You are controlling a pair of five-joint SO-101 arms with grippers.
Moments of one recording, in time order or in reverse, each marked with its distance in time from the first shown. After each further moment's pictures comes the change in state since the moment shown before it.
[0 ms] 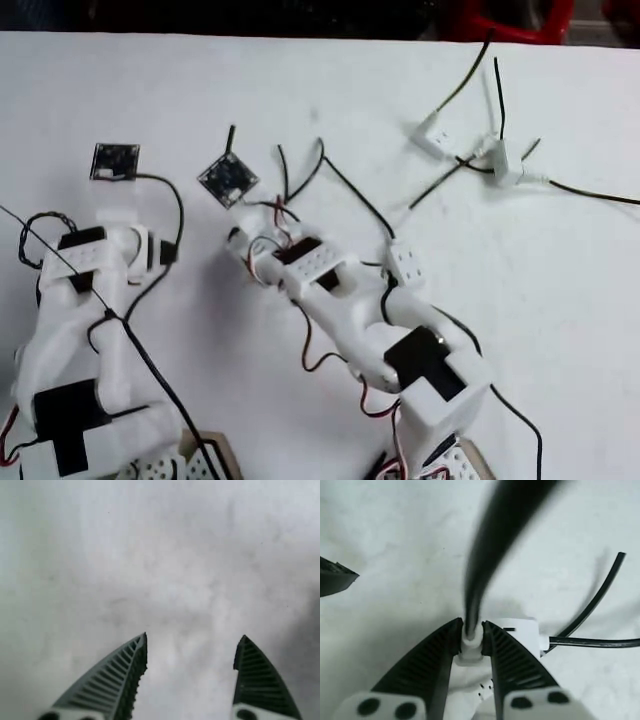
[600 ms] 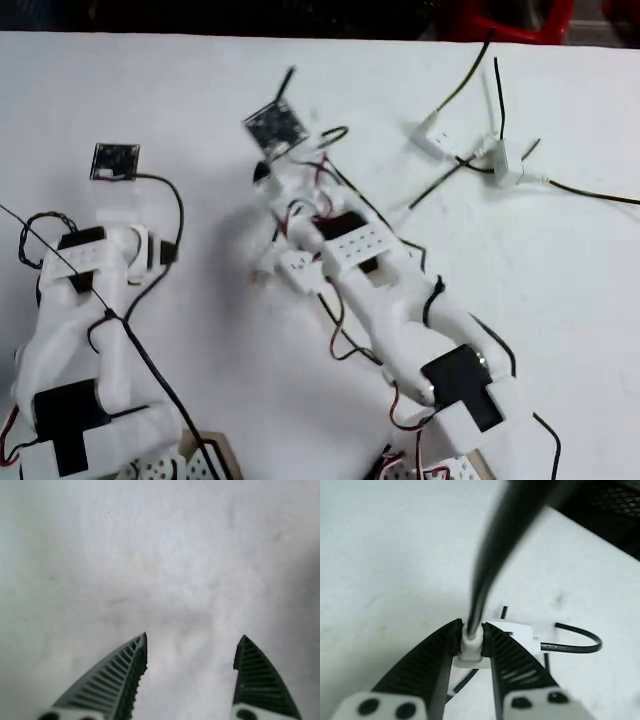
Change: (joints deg) left arm 0.0 0.0 0.0 0.0 0.0; right arm 10.7 -11.3 -0.4 -7.7 0.2
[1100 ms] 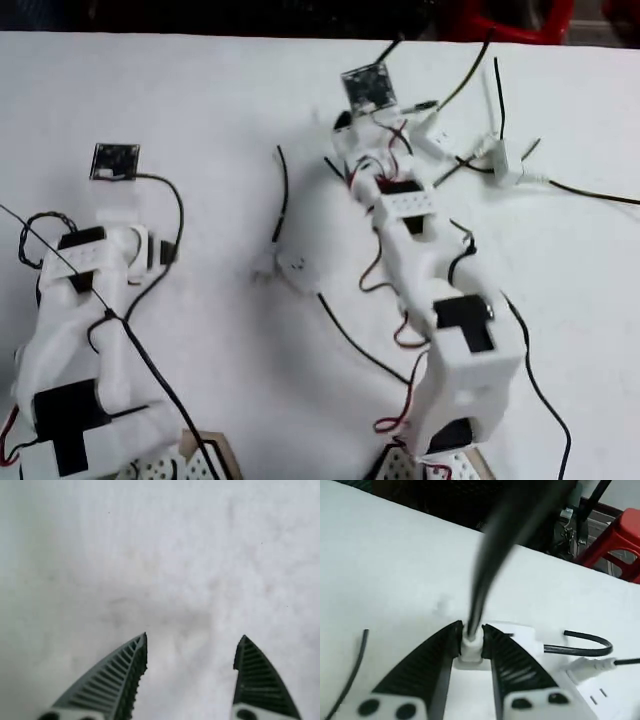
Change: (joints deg) left arm 0.0 0.0 0.0 0.0 0.0; right arm 16.7 18.6 -13.3 -8.1 0.0
